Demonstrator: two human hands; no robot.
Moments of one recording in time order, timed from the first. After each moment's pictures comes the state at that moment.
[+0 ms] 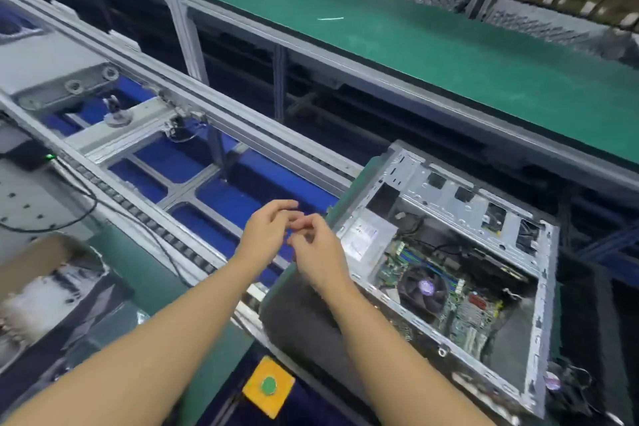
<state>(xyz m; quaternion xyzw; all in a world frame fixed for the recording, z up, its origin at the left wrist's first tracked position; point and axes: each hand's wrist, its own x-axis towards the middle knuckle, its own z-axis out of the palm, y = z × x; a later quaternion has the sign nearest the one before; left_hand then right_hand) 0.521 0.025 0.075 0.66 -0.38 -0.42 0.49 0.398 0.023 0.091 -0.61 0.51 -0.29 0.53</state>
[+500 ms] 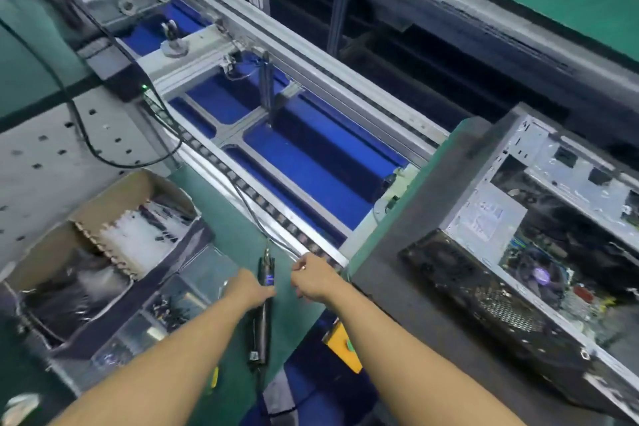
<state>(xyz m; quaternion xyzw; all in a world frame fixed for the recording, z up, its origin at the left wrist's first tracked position) 0.668 0.175 -0.094 0.86 -0.29 -0.42 -0.02 0.530 0.100 -0.048 -0.61 0.54 0.09 0.57</state>
